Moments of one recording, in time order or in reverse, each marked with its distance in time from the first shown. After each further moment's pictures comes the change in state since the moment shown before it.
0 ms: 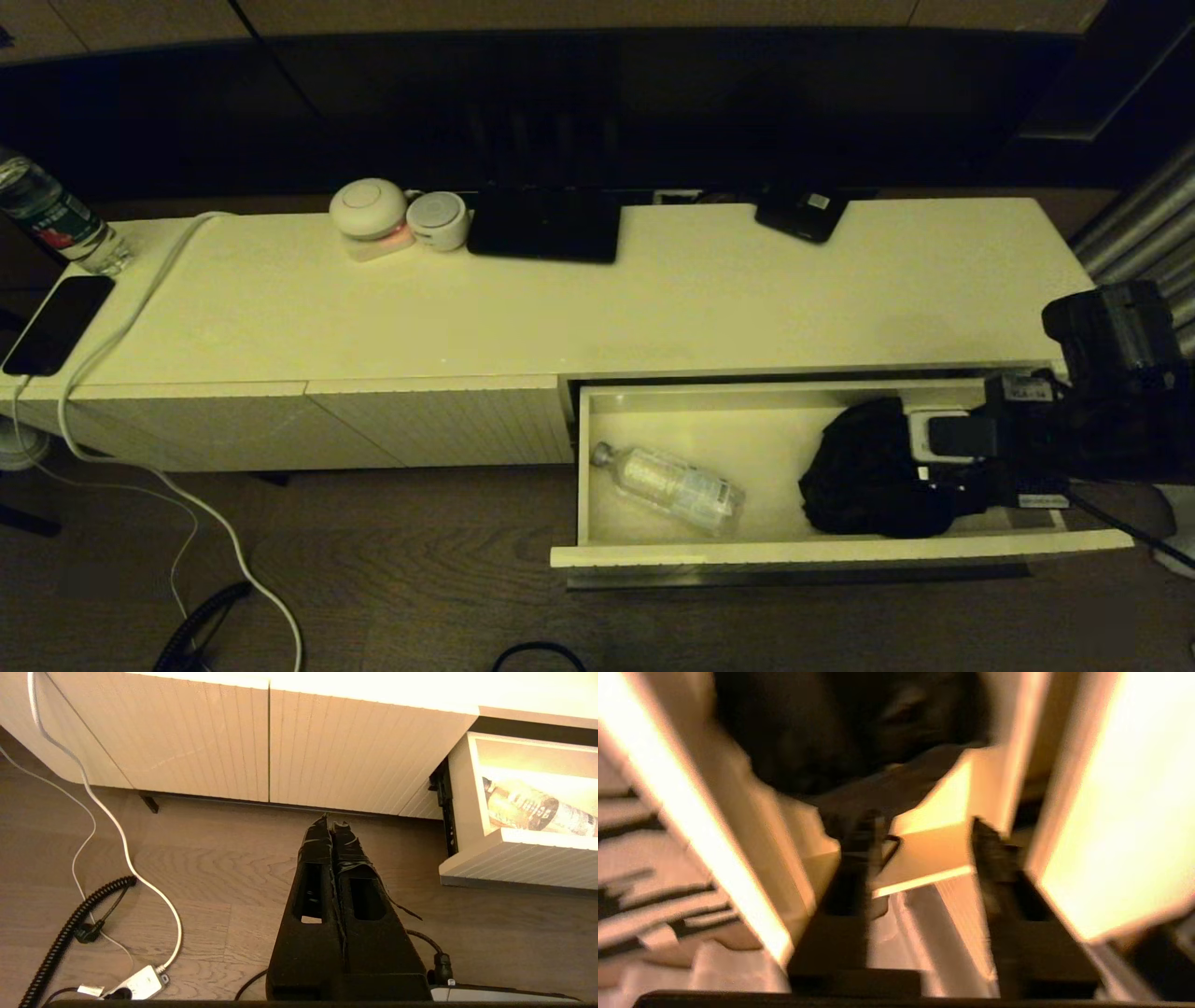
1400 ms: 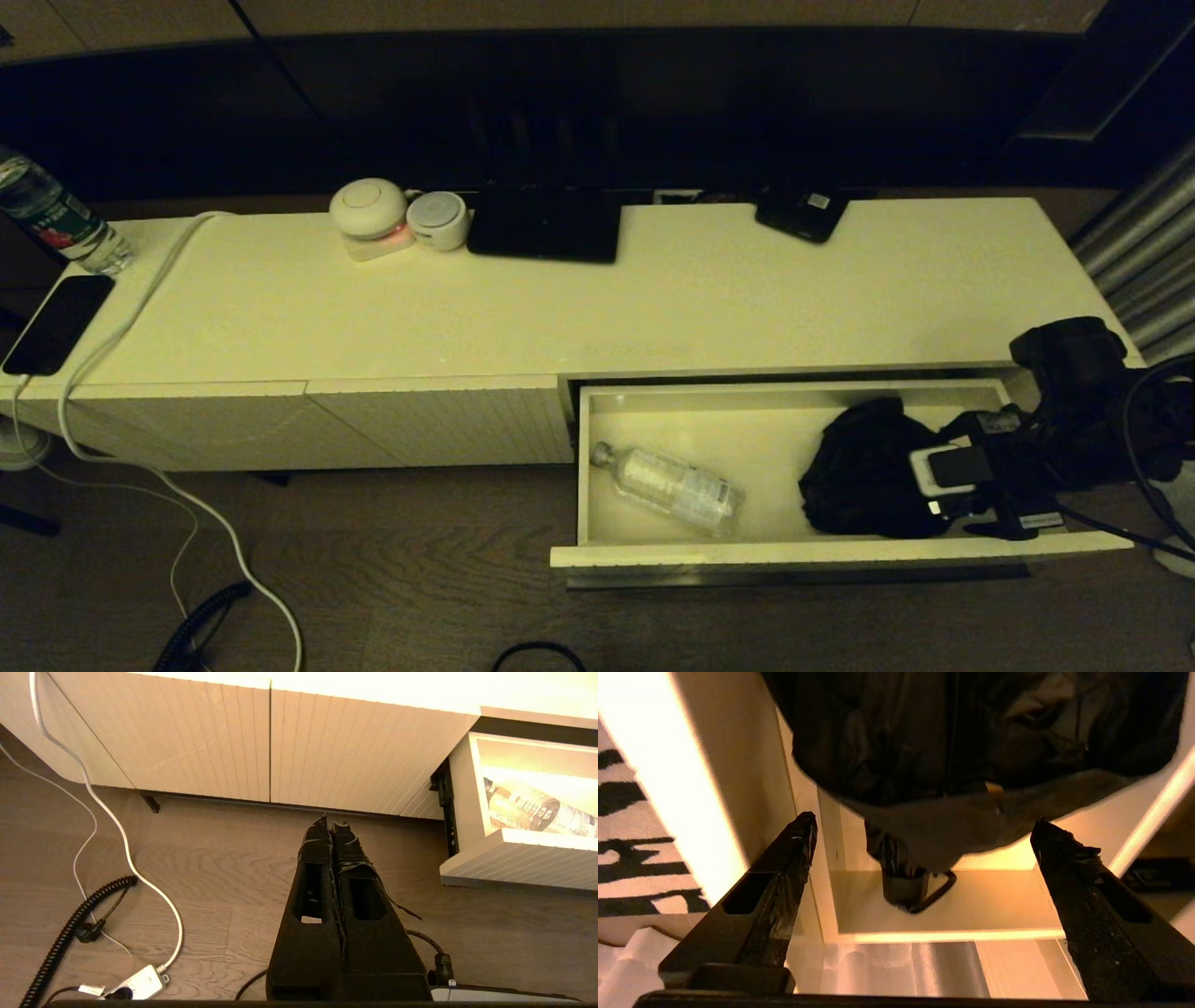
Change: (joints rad) left arm 0.000 0.000 0.000 0.000 0.000 0.000; right arm -0.123 0.207 -0.090 0.091 0.126 -0.181
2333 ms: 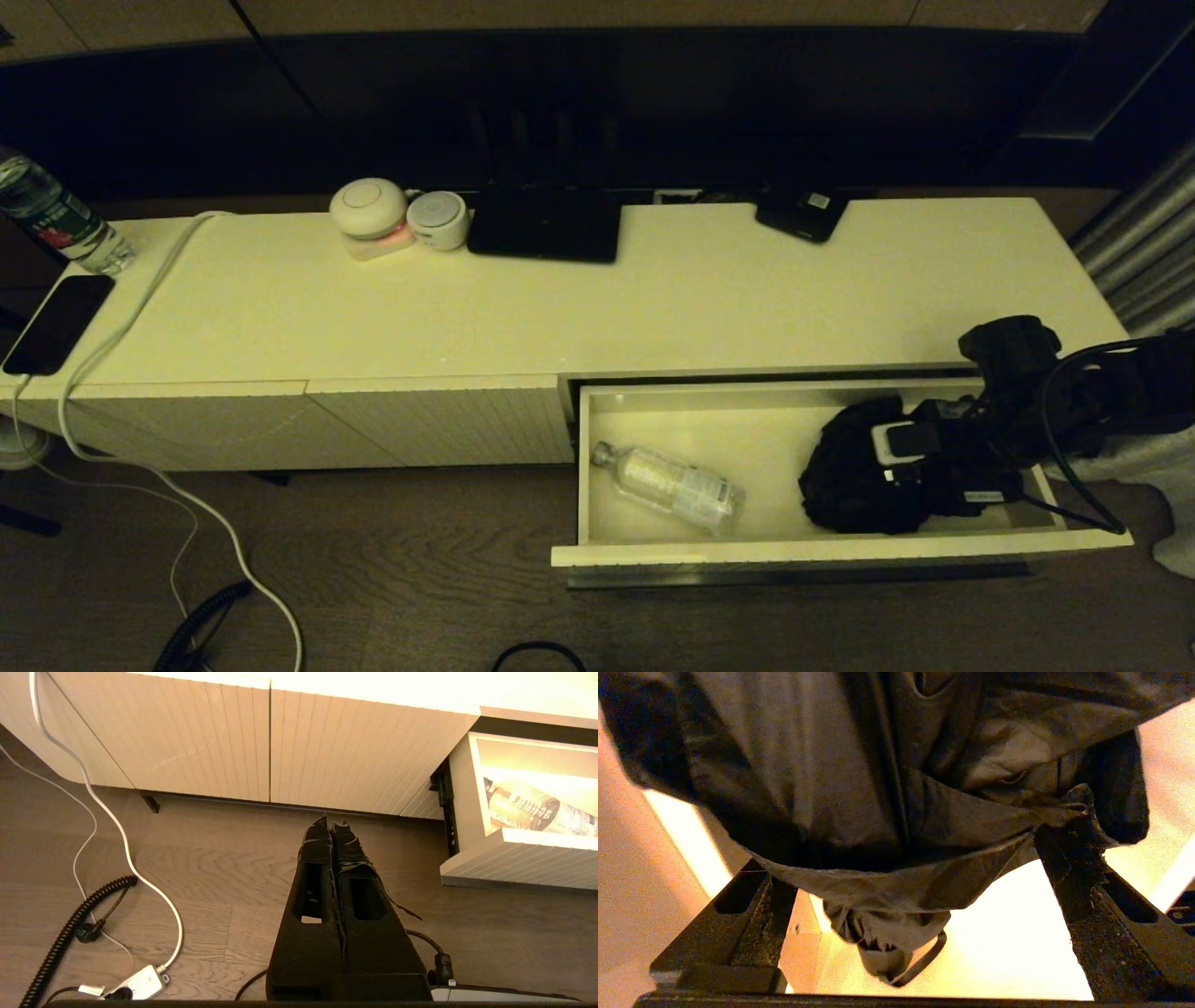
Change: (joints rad) left arm 0.000 0.000 0.000 0.000 0.000 0.000; right arm 0.011 0.183 -0.176 -0.010 0.031 0.092
